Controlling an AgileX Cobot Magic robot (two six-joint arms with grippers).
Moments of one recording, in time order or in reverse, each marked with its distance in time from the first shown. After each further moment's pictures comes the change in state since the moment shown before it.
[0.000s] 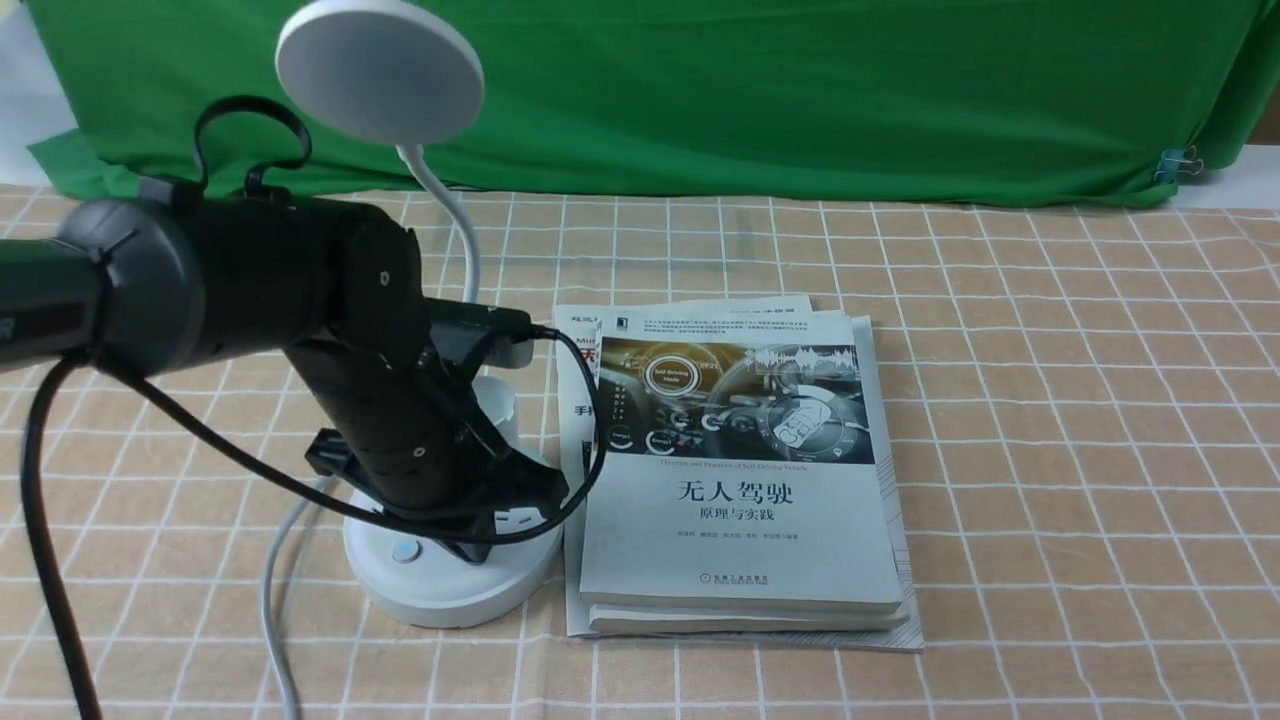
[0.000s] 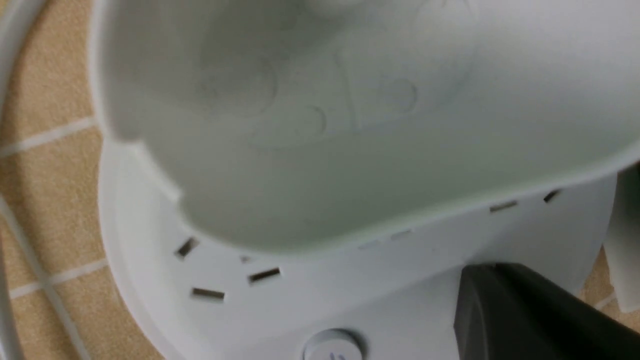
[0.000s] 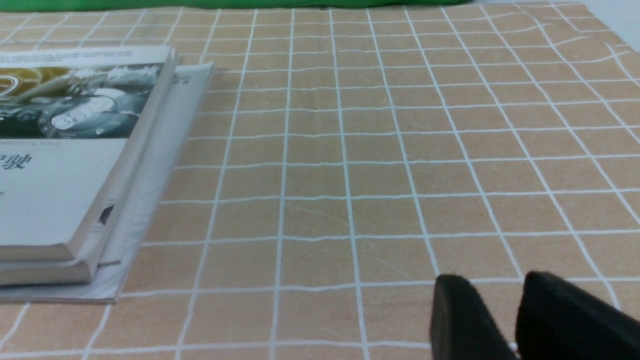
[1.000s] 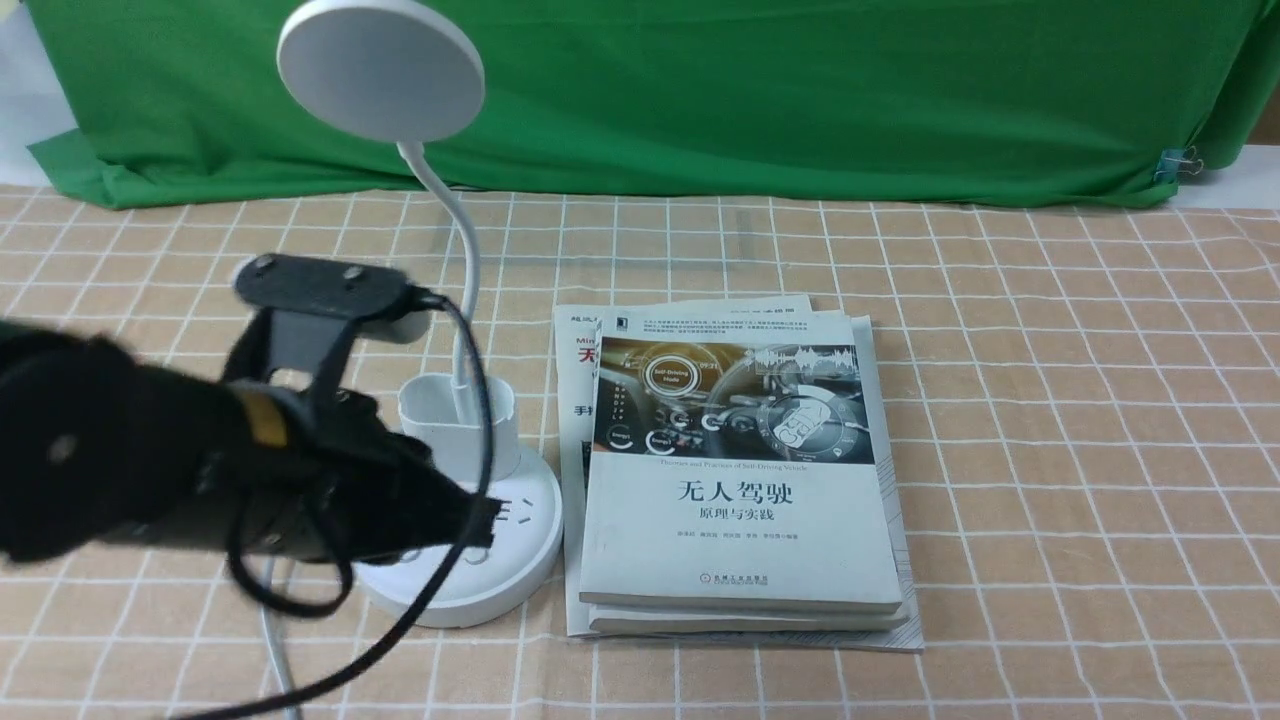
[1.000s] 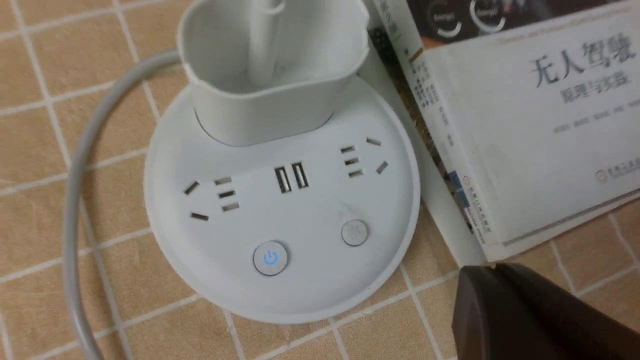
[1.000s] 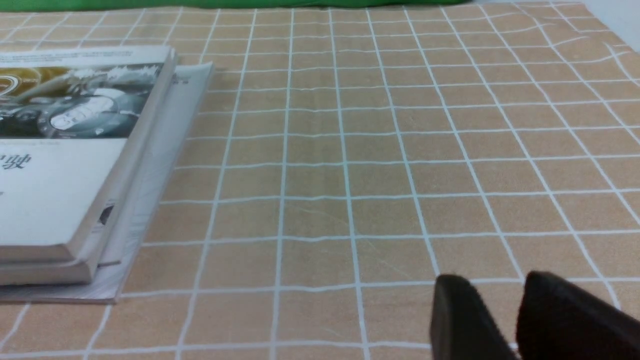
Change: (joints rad) right arm 0.000 0.000 0.000 0.000 0.000 0.000; left arm -0.049 -0.601 0.428 -0.044 -0.370 0.000
